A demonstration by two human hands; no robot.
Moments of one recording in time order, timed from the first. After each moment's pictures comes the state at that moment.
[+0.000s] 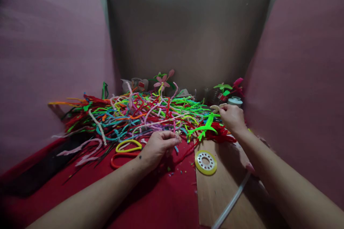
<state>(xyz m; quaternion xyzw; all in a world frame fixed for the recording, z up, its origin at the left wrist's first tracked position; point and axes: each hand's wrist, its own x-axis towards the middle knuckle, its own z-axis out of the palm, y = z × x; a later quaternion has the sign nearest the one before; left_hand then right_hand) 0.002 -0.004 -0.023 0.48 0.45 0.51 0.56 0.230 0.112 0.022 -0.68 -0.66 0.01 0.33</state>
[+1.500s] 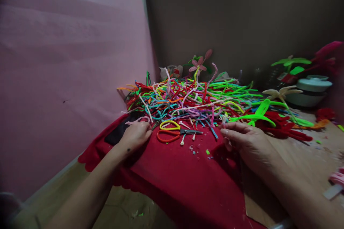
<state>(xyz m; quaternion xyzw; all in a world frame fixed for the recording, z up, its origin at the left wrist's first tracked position) -0.144 -0.085 -0.013 0.56 0.83 -0.01 -0.01 0.152 0.009 -0.041 -0.37 -0.49 0.66 0.43</state>
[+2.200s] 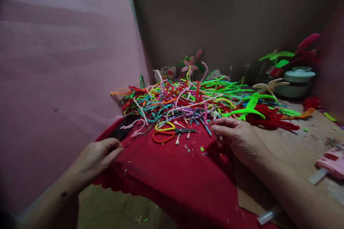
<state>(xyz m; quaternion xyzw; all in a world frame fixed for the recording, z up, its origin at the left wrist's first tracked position) -0.152 -0.164 0.022 0.56 0.83 0.02 0.02 0.149 0.007 -0.035 -0.35 -0.47 0.68 0.43</state>
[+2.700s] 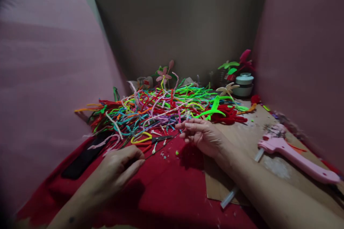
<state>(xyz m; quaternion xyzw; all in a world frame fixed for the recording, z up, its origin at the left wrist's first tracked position) -0.061 -0.113 0.019 0.71 0.67 0.14 0.13 0.156 0.011 -0.023 -0.22 -0.37 0.80 0.41</state>
